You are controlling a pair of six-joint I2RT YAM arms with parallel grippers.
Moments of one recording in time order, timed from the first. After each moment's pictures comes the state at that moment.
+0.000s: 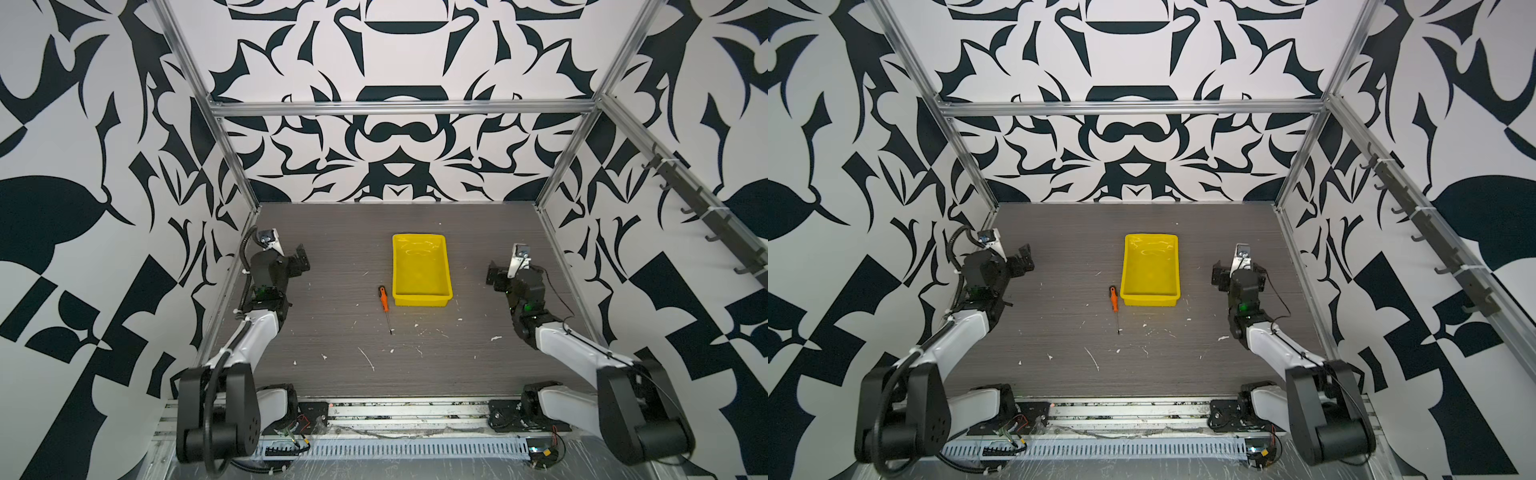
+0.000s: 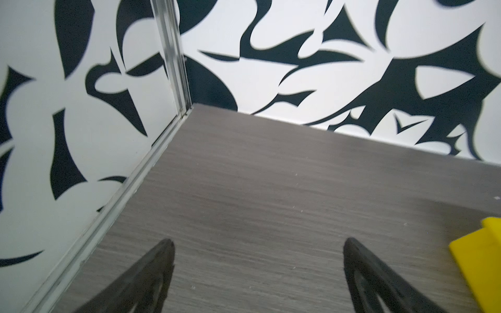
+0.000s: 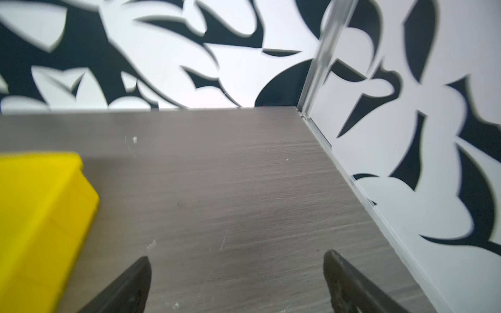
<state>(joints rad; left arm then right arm) 0.02 1.15 0.61 0.27 -0.03 -0.16 0.14 1.14 0.48 0.36 0.32 0.09</state>
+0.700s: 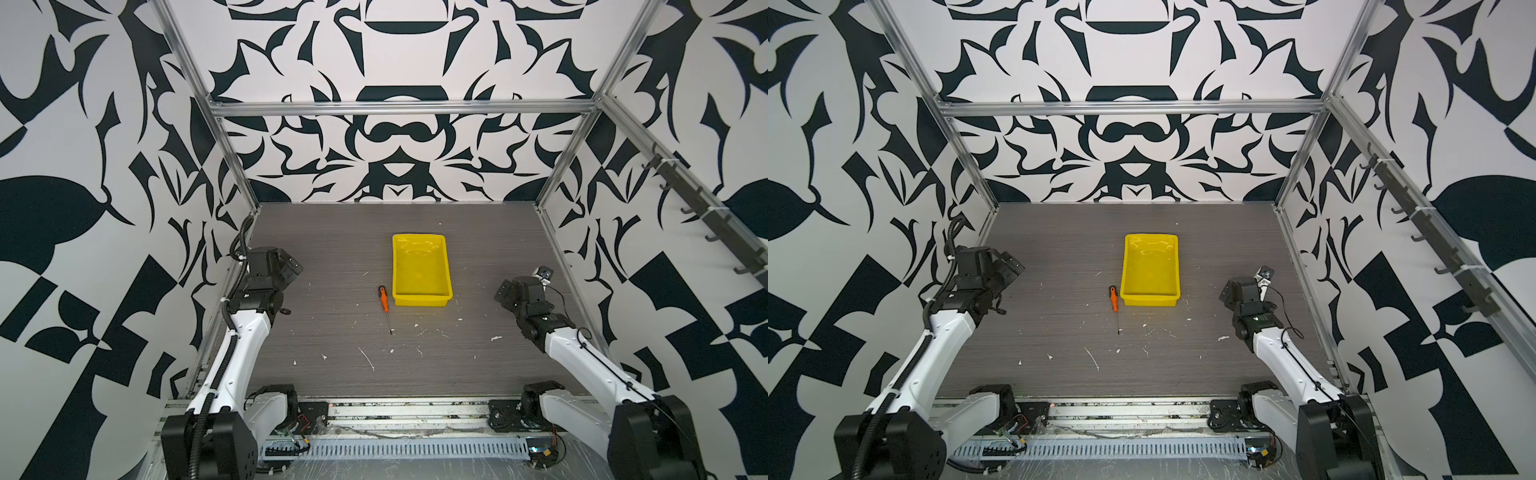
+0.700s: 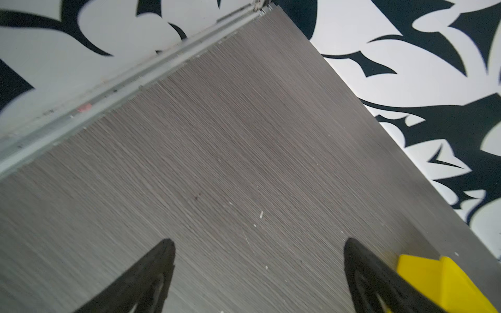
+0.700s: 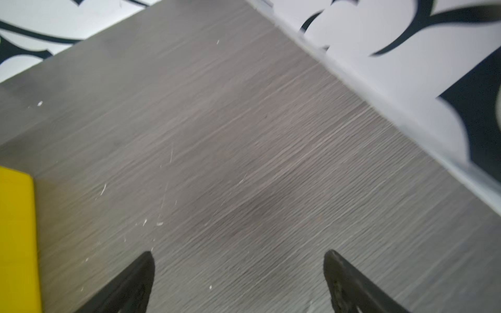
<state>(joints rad) 0.01 1.03 0.78 -0.43 -0.14 -0.73 0.14 1.02 0.44 -0.20 0.37 0.60</state>
